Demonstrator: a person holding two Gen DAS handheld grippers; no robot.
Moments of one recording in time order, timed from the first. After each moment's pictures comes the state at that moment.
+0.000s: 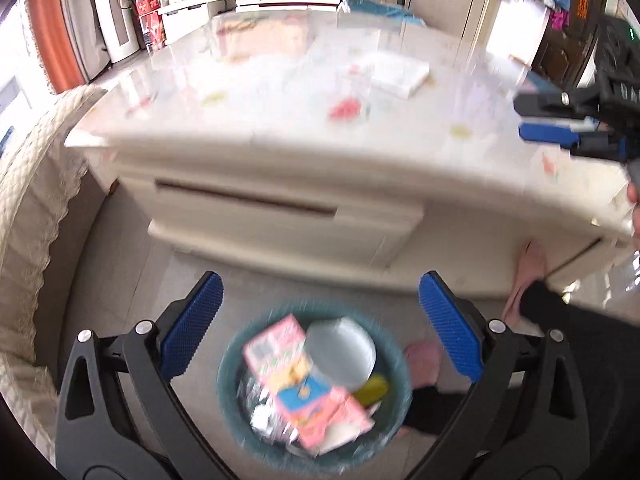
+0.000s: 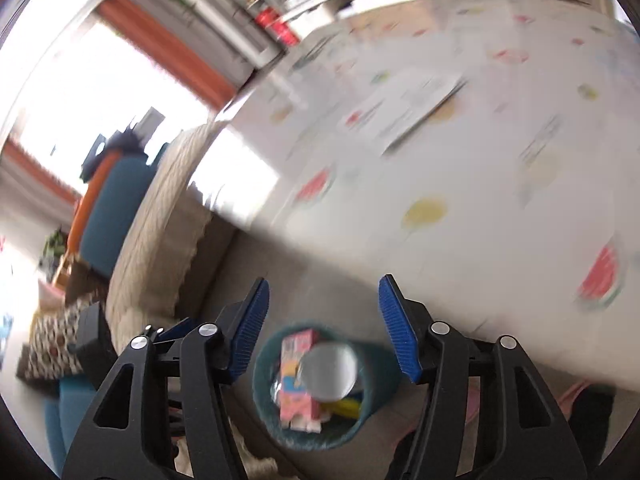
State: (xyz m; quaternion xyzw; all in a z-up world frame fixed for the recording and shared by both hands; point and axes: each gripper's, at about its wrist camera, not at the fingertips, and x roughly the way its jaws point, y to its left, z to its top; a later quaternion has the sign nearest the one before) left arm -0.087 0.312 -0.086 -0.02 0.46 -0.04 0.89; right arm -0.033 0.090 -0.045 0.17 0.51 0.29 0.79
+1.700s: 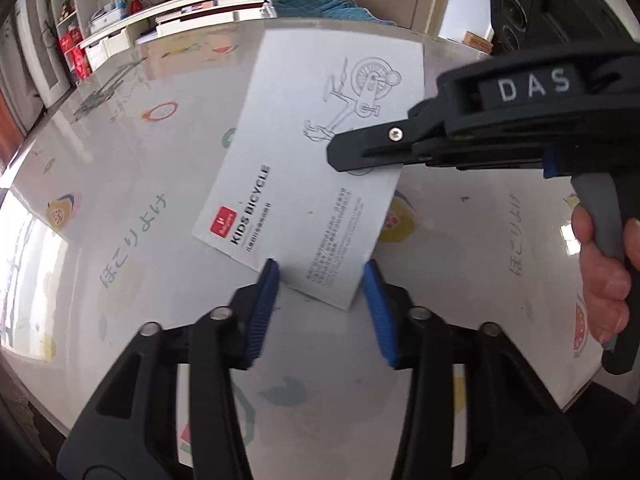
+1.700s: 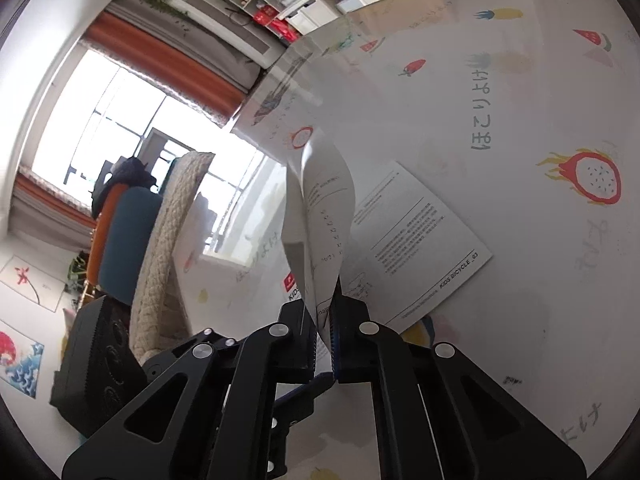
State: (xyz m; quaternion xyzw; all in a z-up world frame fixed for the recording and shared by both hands) left arm 0.135 0.208 -0.107 0.04 0.48 -0.14 0.87; right arm 0.175 0.096 -0.087 0.20 0.54 0.34 0.74
